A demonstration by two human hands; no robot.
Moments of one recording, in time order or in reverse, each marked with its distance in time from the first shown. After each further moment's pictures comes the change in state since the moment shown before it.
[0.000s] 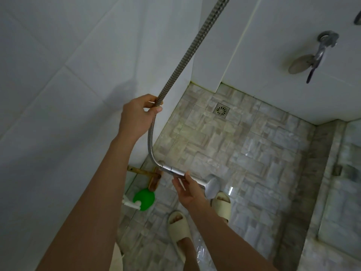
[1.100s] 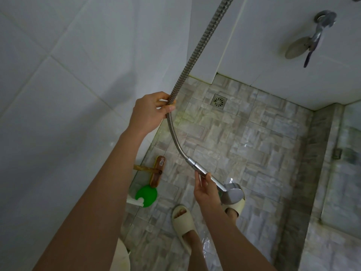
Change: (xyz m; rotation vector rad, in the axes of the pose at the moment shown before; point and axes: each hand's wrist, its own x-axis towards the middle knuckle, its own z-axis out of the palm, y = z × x) left_hand 0.002 0.004 0.026 -0.065 -0.193 0.025; right_hand 0.014 -0.015 -0.046 0.517 0.010 -0.127
